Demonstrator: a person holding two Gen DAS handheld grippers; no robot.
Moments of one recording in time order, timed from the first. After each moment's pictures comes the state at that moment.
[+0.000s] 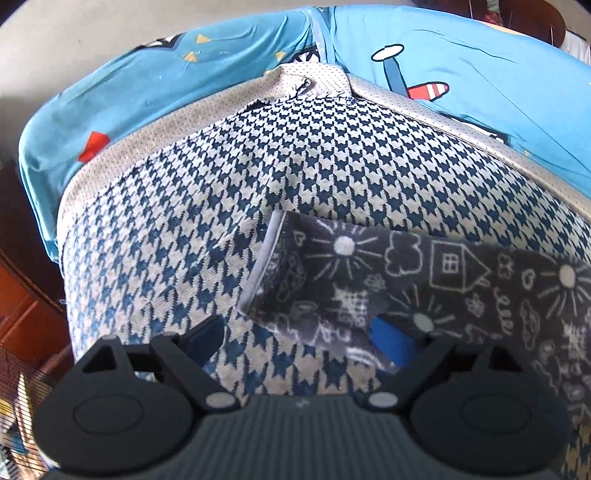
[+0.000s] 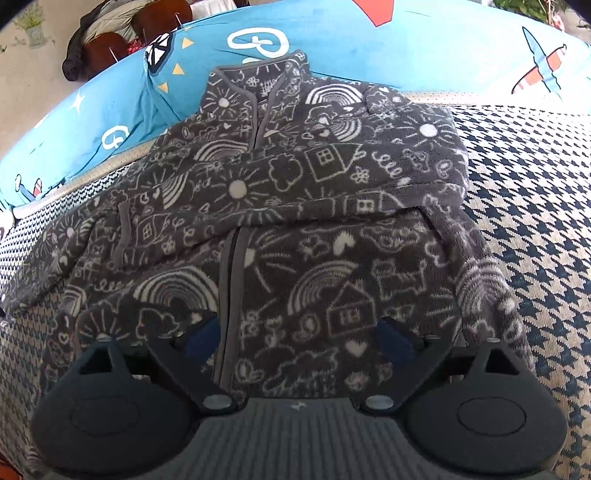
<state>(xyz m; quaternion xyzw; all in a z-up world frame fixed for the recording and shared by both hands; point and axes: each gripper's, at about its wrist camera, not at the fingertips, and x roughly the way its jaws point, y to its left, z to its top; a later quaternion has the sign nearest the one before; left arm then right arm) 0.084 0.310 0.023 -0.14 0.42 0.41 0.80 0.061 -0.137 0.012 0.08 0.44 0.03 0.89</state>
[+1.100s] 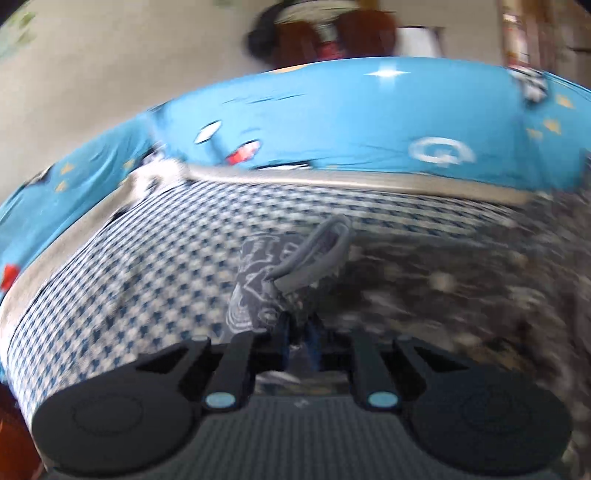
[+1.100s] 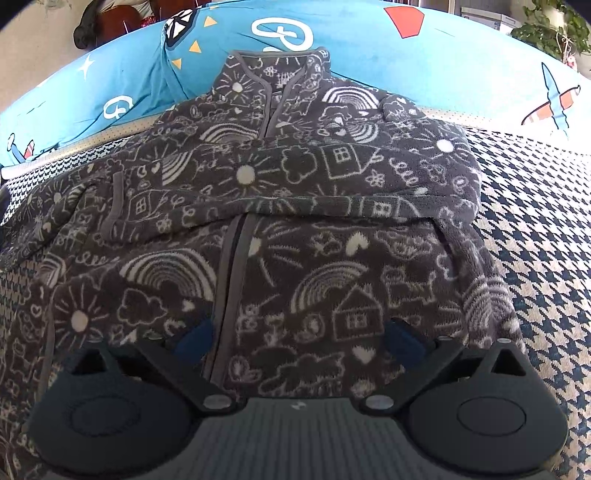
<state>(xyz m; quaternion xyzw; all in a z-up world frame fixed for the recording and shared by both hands) 0.110 0.162 0.045 0.03 0.36 0.21 0.91 0.063 -0.115 0.003 0.01 0.44 0.02 0.90</state>
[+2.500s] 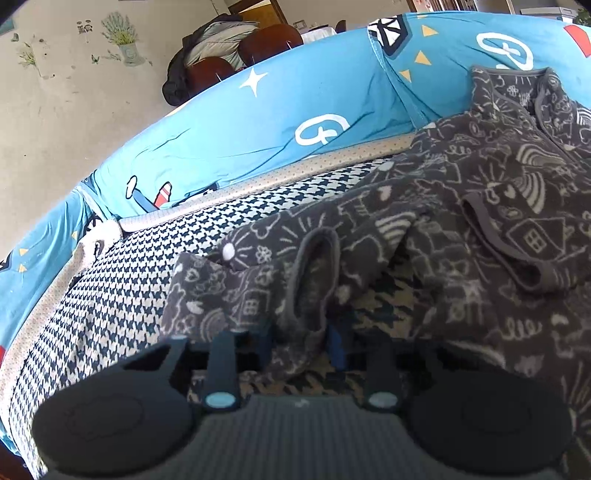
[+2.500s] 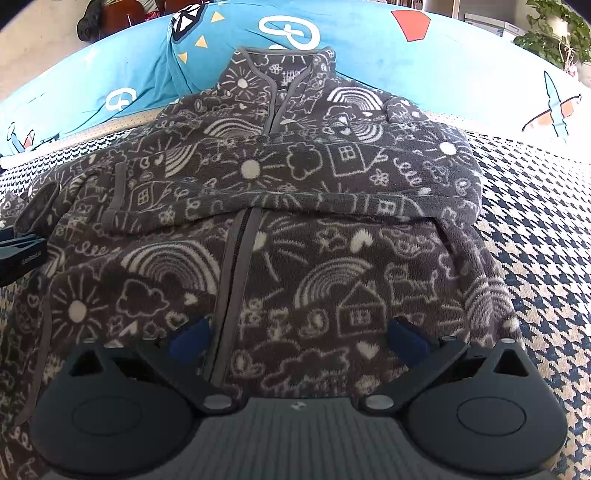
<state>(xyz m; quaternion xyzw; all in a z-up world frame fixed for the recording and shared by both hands) 0.105 0.092 0.004 0.15 0.35 0.15 0.91 0.062 -0.109 0.002 -0.01 0.44 0.01 0.90</state>
